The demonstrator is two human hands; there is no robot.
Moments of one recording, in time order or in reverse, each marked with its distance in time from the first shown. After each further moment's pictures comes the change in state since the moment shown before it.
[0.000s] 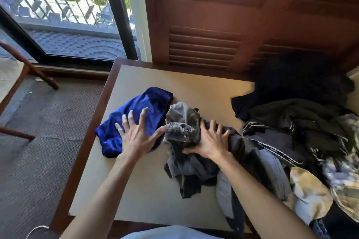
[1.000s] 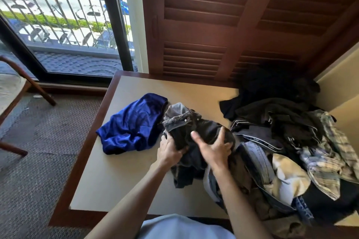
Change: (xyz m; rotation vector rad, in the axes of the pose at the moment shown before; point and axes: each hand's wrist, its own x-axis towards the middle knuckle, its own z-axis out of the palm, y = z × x) left_hand -0.082 0.072 0.049 -0.393 -0.269 0.051; right_hand -0.108 0.001 0.015 0.990 0.298 0.421
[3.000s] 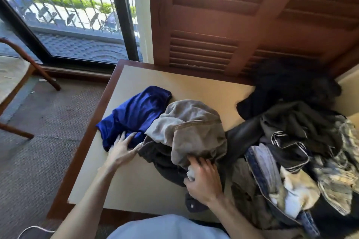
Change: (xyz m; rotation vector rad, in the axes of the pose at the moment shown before) left_hand 0.017 -0.127 -0.098 0.202 0.028 -0.140; right_hand -0.008 0.065 0.031 -0.739 -0.218 -0.715
